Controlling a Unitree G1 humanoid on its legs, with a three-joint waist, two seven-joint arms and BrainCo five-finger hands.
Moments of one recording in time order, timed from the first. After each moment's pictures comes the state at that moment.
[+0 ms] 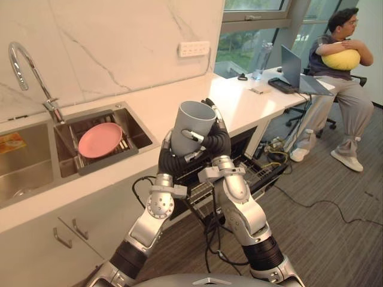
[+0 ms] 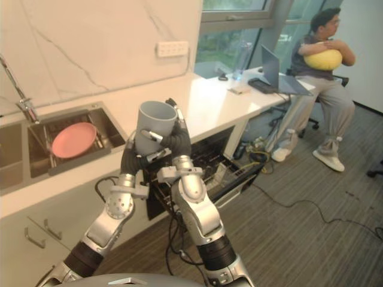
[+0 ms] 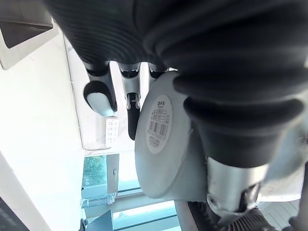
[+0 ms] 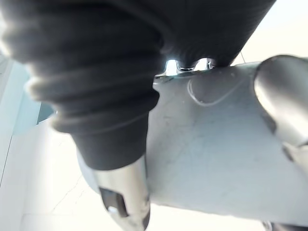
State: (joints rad) left arm -0.14 0.04 -0.48 0.03 0.02 -0.14 0.43; right arm -0.20 -0.05 0.35 -0.31 0.33 0.05 -0.27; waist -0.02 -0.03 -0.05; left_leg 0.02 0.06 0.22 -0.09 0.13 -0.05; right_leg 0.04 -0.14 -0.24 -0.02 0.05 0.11
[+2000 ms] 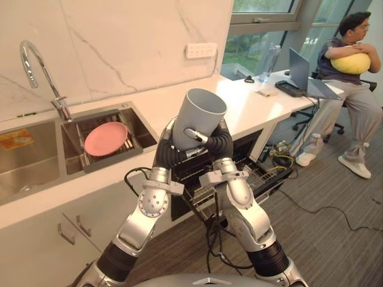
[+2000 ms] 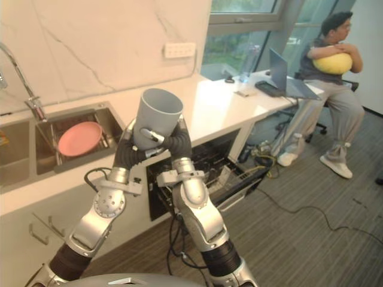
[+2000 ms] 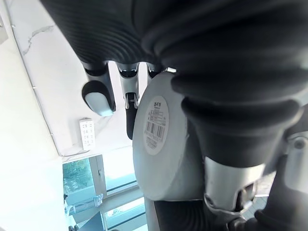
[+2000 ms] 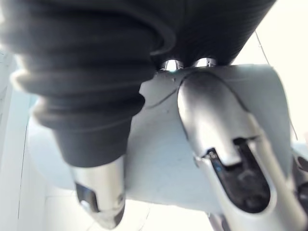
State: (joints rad) left arm -0.13 0.13 -0.48 -0.26 0.10 0.04 0.34; right arm -0.17 -0.10 0.41 -0.38 0.37 0.01 -0.27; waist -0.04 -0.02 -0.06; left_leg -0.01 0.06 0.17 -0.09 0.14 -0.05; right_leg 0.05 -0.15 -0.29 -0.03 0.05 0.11
